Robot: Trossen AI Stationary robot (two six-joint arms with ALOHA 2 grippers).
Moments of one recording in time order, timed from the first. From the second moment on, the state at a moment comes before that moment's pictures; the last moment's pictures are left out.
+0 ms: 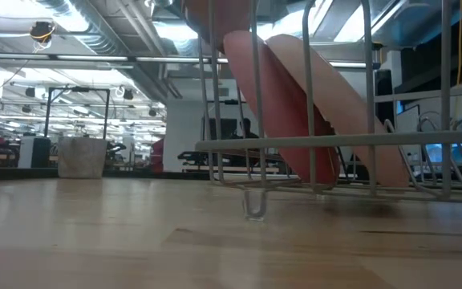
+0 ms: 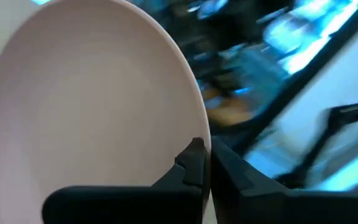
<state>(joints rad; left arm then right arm) -0.27 1.19 1.11 -0.03 -0.30 -0.57 0.43 1.24 1.45 -1.09 0.51 -0.05</state>
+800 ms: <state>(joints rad) -0.57 1.74 1.11 0.93 -0.43 -0.56 0.43 1.23 1.45 -1.15 0.55 0.00</state>
